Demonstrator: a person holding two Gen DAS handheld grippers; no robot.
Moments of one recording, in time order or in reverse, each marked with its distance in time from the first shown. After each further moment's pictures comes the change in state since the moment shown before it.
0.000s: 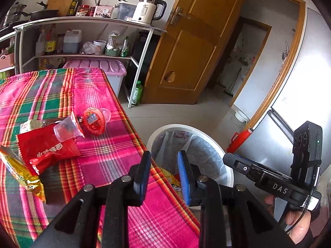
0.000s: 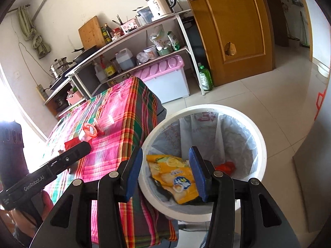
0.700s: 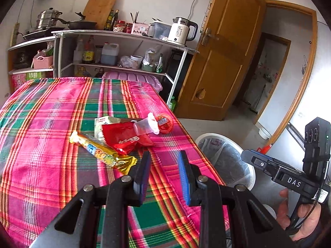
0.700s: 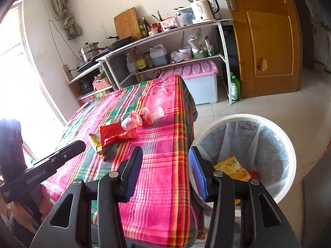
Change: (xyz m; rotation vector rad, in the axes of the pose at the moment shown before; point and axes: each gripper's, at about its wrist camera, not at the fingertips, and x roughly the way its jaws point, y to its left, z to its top) left arm -0.092 0.062 -0.030 -0.067 -0.118 0.196; right arm -0.004 0.079 -0.014 -0.179 0.006 0.118
